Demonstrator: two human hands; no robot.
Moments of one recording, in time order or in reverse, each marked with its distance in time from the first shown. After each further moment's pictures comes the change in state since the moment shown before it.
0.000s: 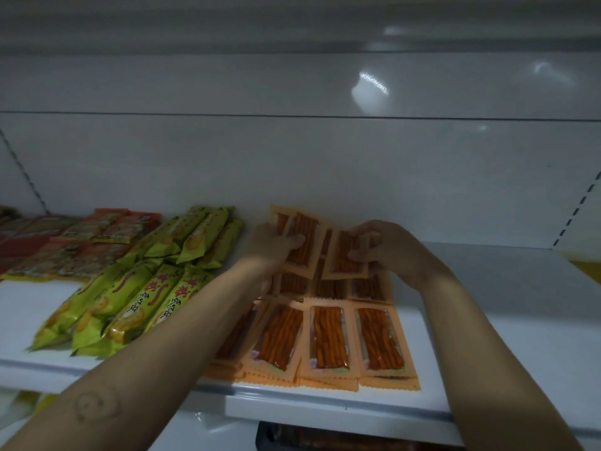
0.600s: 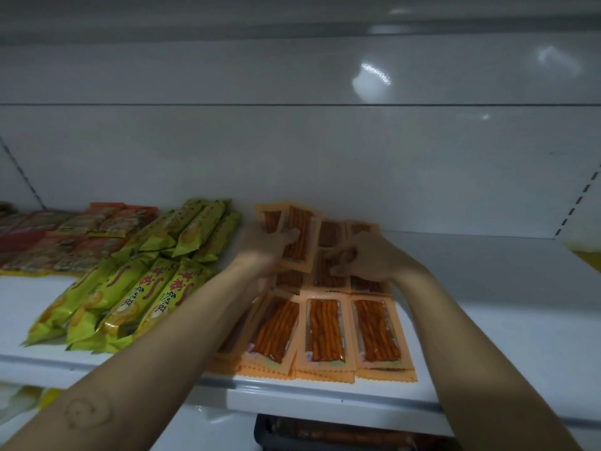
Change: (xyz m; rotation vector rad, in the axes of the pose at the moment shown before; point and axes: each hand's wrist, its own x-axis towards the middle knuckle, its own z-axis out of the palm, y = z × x) left_hand -0.002 -0.012 0.003 -0.069 0.075 -0.019; right_hand 0.005 0.007 0.023 -0.719 -0.205 -0.111
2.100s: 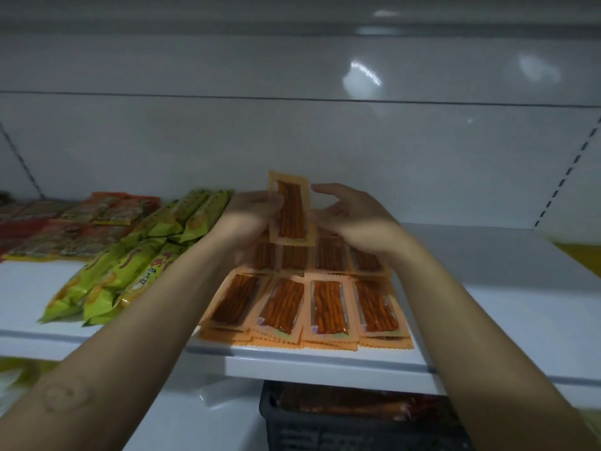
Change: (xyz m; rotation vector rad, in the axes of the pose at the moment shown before) left_hand -0.023 0.032 -0.034 0.057 -0.173 0.114; right_hand -0.033 -0.069 -0.008 0.399 0.299 -0.084
